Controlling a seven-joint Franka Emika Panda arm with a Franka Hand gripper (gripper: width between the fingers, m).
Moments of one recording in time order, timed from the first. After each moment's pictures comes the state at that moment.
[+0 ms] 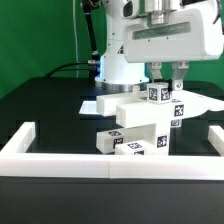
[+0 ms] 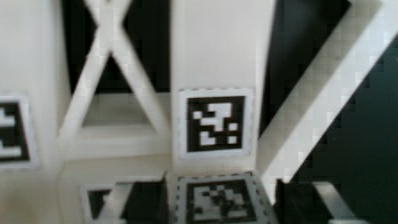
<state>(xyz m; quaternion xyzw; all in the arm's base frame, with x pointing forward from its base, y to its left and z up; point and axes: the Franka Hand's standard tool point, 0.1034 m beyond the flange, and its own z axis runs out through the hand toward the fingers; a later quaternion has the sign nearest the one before) 0.581 0.041 0.119 -0.85 0.52 -0.05 0.07</state>
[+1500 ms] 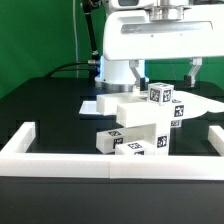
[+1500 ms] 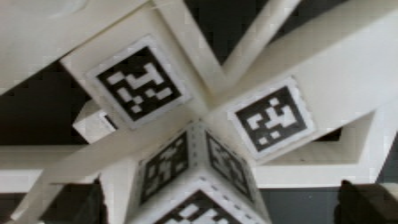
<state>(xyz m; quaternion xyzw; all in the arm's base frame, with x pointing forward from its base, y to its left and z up) 0.586 0.032 0.123 -1.00 -0.03 -0.09 0.02</state>
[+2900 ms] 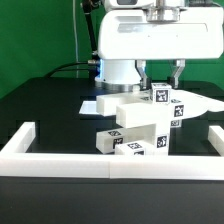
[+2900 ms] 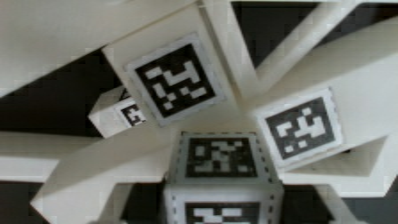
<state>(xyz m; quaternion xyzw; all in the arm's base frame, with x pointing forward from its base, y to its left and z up) 0.586 0.026 0.122 -1.00 -0.01 -0.08 0.01</state>
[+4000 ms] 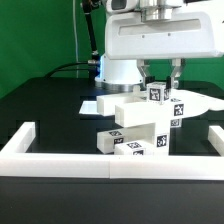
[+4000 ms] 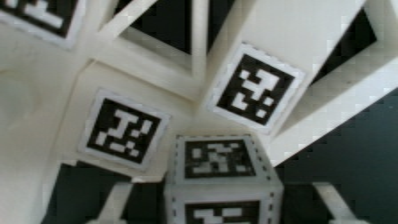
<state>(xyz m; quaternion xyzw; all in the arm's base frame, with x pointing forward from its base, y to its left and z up) 0.587 0.028 0.124 -0.94 0.34 -0.07 0.04</state>
